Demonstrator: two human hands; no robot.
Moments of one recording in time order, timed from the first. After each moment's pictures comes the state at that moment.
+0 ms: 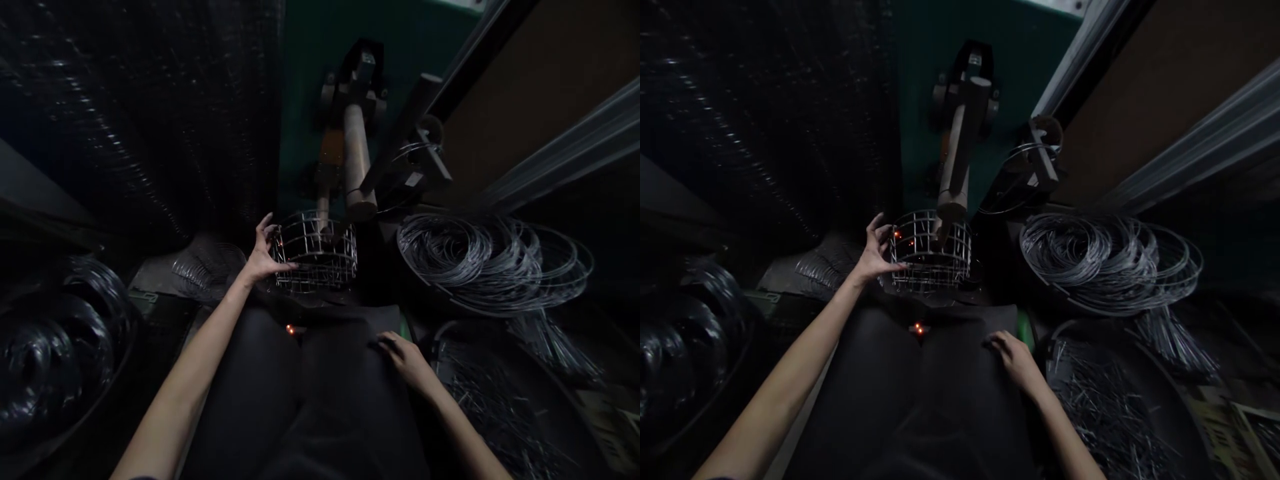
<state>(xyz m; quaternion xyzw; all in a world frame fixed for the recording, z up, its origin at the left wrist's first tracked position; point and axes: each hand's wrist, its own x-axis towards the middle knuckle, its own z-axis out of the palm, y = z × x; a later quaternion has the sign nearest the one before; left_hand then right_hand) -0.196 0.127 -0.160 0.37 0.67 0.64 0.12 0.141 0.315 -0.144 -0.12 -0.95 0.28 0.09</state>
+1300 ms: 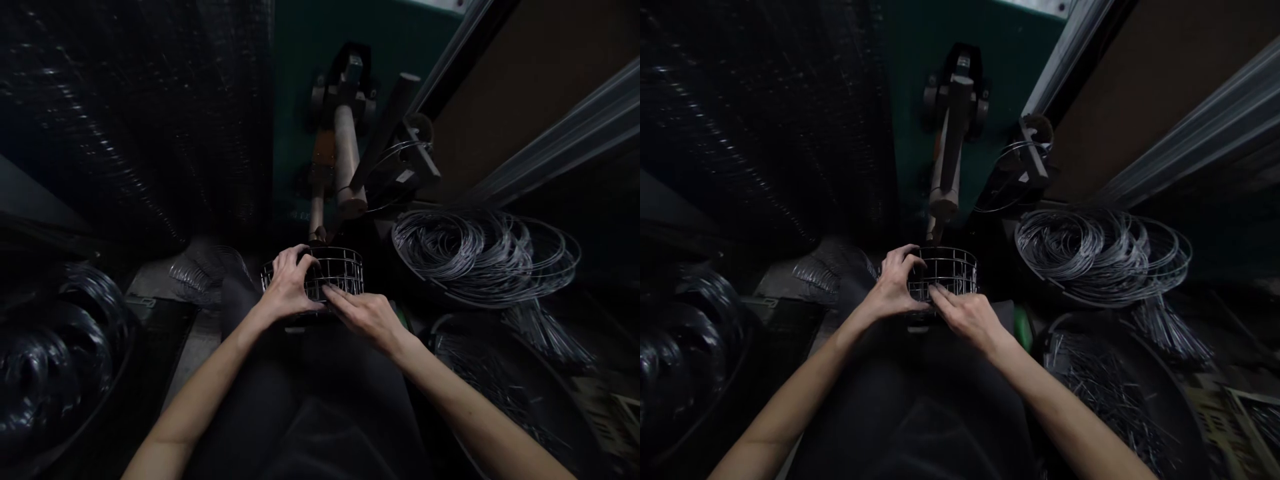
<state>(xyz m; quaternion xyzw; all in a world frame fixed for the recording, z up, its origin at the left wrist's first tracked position) -0.105 0.130 -0.089 0.49 0.80 0.36 0.05 0.045 0.274 -0.076 0.10 -0.98 -0.04 0.15</state>
